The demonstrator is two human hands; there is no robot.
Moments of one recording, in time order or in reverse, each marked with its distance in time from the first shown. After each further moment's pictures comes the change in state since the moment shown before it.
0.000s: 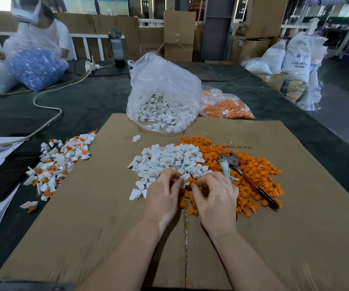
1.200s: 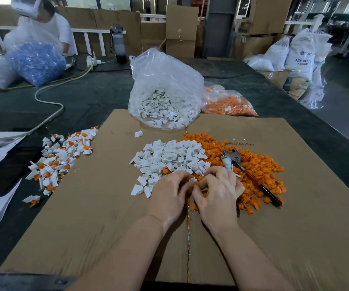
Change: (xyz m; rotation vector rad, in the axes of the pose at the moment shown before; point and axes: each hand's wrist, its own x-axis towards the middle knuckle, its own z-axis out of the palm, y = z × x) left_hand -0.004 0.006 -0.002 0.209 -0.073 0.189; right_hand -0.001 0.001 0.005 -0.081 -0.010 -0.017
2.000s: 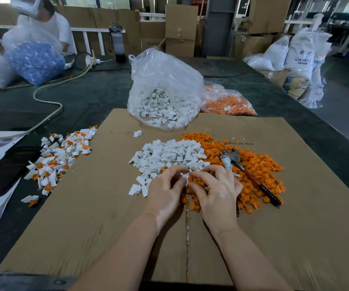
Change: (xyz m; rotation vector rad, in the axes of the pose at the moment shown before) left_hand 0.000 -0.001 -0.004 -0.333 -0.022 -0.248; right_hand 0.003 -0.005 -0.007 0.099 -0.049 0.016
